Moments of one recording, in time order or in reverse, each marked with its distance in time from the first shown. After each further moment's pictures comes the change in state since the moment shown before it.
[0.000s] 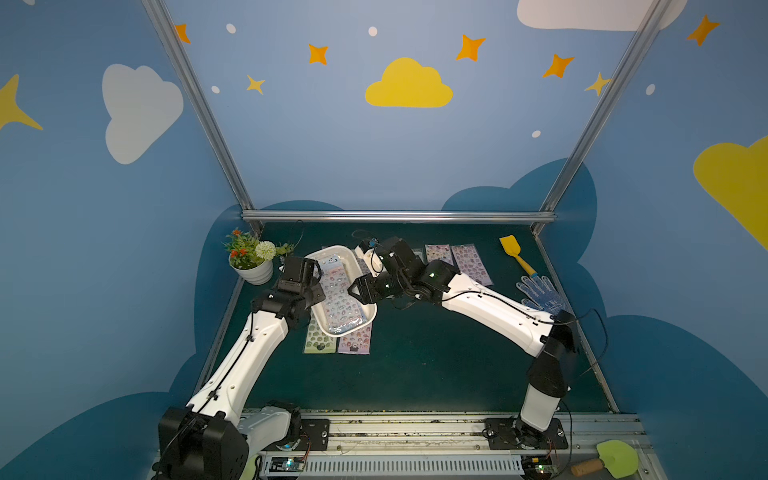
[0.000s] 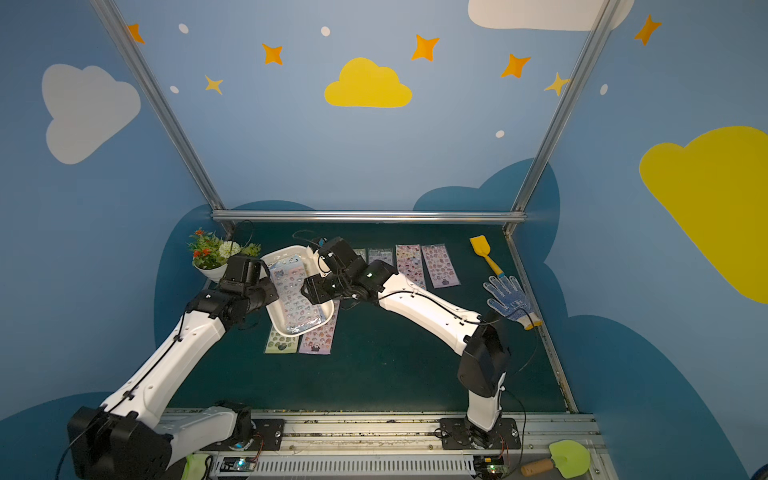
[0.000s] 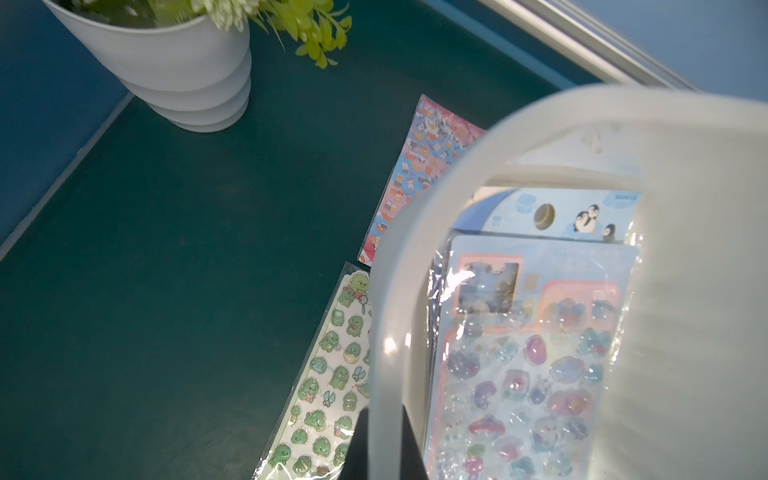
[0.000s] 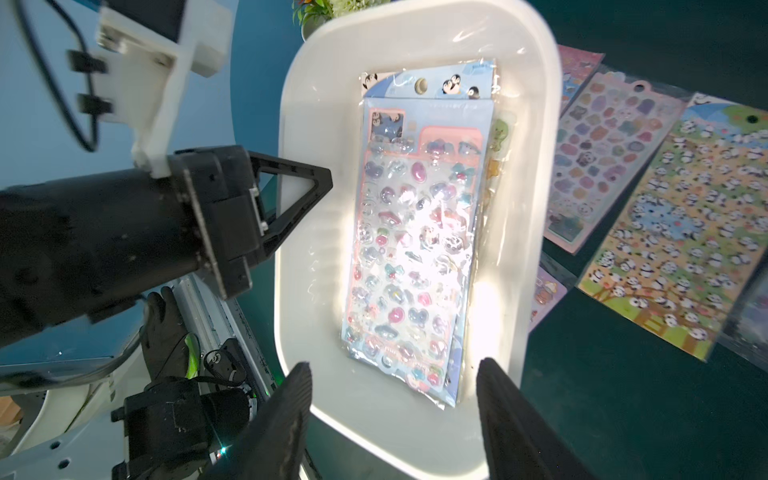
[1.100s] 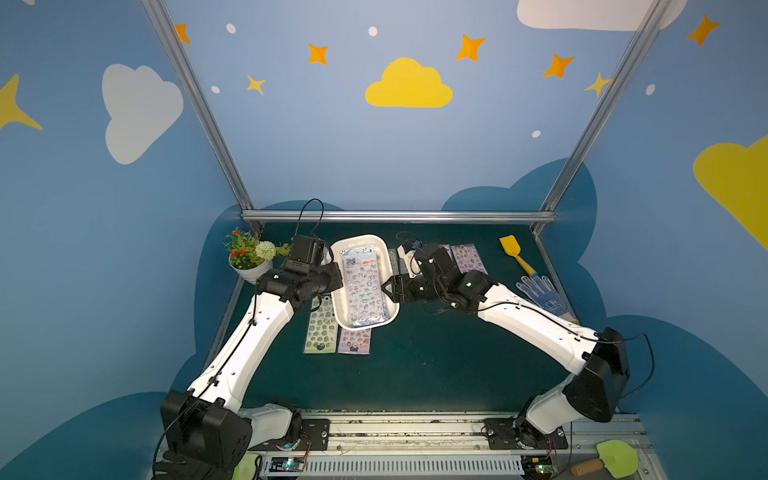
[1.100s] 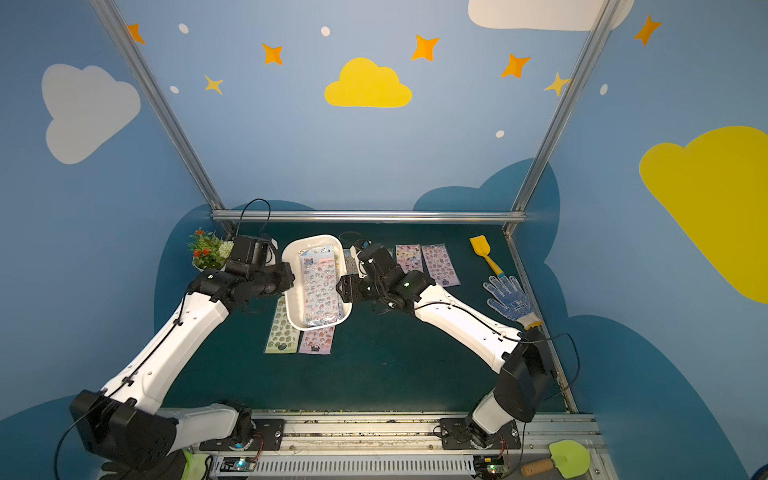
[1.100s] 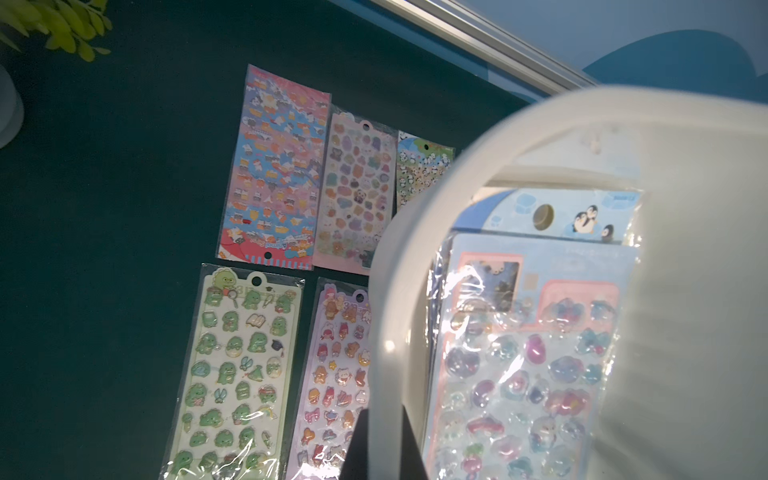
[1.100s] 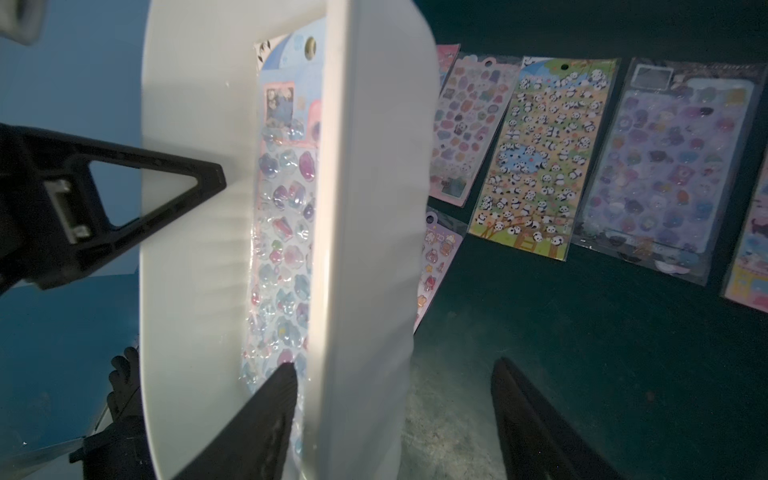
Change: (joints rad) left arm -0.067 0.137 0.259 -0.119 0.265 0.088; right arm -0.134 -0.307 -0.373 0.092 0.082 0.092
